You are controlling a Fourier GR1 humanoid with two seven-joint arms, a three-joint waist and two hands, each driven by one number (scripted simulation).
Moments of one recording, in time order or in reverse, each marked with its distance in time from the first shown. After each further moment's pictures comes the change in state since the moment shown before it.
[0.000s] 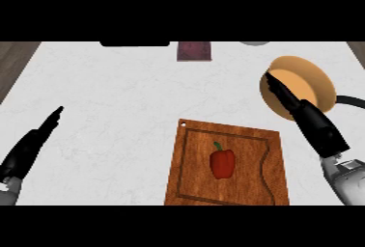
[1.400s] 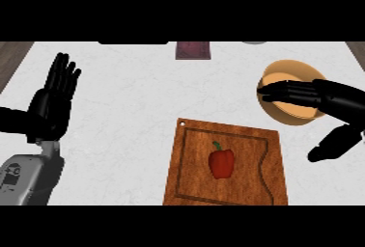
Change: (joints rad) left arm -0.220 -0.321 0.169 -0.147 0.205 0.139 -0.126; right arm -0.227 -0.234 0.007 0.187 0.343 0.502 -0.710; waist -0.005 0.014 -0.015
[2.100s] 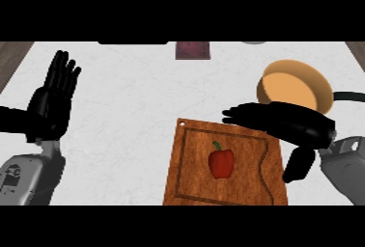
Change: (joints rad) left arm -0.003 -0.028 0.016 -0.041 -0.041 0.001 0.041; right arm 0.034 0.167 0.094 -0.175 0.194 0.138 0.361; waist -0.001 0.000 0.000
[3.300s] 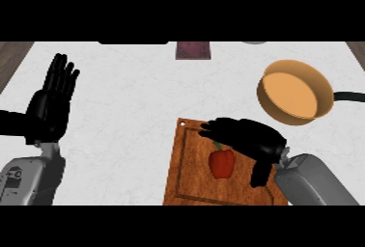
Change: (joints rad) left arm 0.014 -0.050 0.069 0.013 -0.053 -0.071 -0.017; right arm 0.110 0.287 0.010 0.092 0.409 -0.053 -0.038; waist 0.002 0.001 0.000
